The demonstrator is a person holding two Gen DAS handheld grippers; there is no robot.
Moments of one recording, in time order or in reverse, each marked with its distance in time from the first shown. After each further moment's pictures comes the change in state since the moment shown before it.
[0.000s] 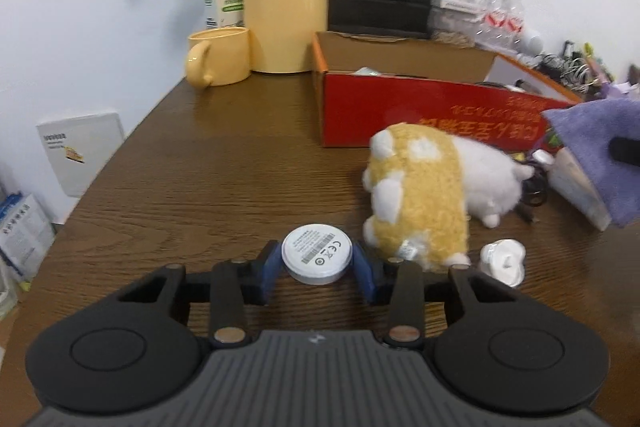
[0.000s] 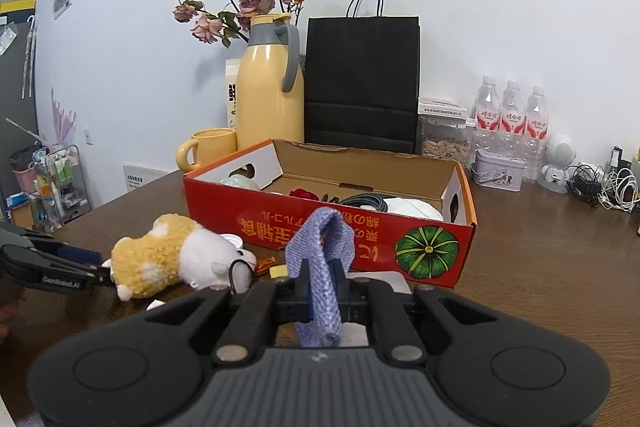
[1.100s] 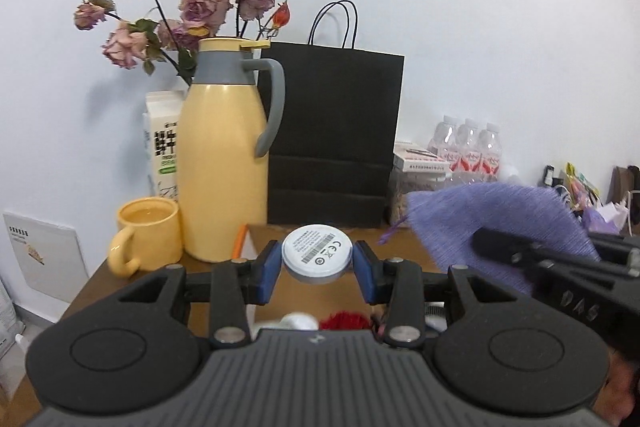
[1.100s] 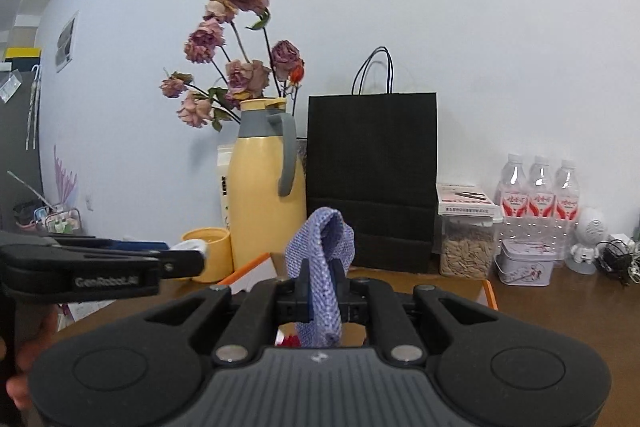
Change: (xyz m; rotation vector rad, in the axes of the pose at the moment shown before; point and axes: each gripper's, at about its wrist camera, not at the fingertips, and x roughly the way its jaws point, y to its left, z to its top) left arm 0.027 -0.070 0.165 -0.040 -0.322 -0.044; right arm 0.084 -0.015 0.112 0.029 -0.179 0.034
